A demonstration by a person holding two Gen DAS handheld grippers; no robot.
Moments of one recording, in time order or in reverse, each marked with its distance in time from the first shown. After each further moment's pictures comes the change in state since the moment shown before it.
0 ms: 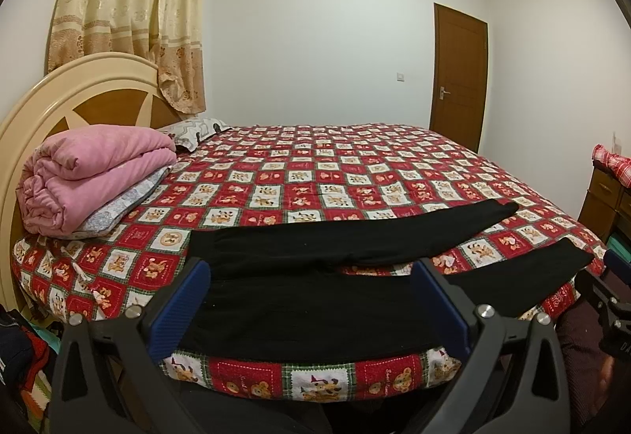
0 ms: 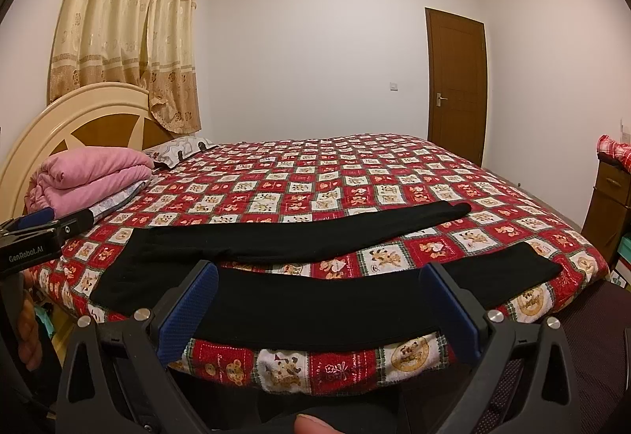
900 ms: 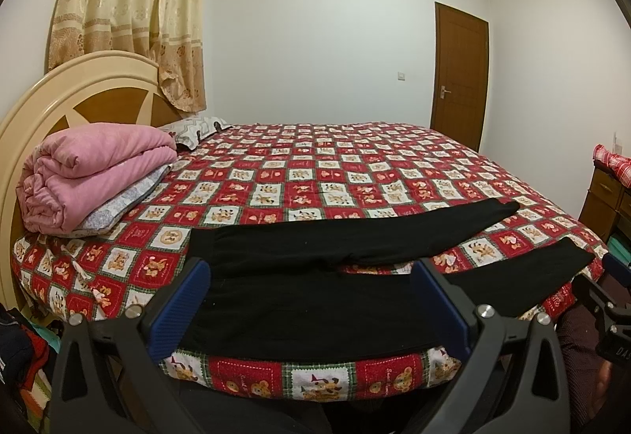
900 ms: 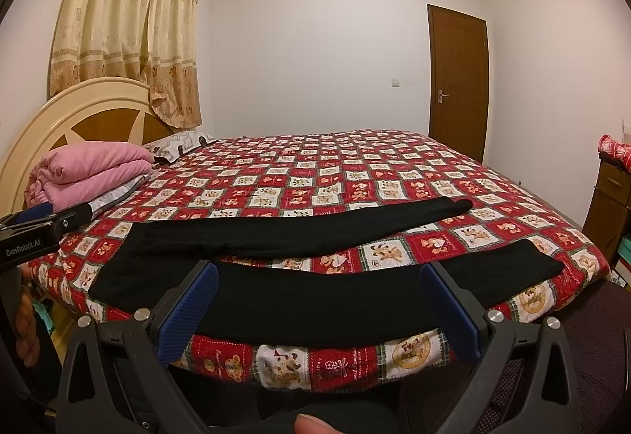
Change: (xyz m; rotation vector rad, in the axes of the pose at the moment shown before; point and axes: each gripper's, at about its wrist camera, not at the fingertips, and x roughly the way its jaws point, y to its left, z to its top) left arm 0.000 0.000 -0.001 0.000 0.000 0.000; right arm 0.006 0.000 -0.004 -0.008 0.018 0.003
